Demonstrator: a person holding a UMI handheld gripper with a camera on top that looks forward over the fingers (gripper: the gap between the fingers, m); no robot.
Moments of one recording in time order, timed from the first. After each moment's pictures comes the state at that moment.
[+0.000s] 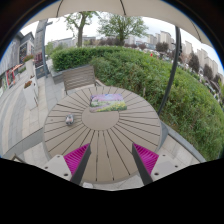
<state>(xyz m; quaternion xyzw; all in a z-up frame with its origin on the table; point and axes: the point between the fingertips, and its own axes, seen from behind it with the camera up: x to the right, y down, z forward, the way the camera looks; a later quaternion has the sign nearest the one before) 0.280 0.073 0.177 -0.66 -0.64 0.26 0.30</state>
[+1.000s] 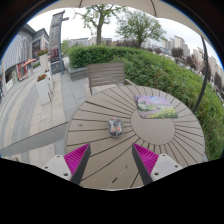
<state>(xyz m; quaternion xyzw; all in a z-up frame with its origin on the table) 0.155 -0.188 0.074 -0.60 -0.68 0.30 0.28</state>
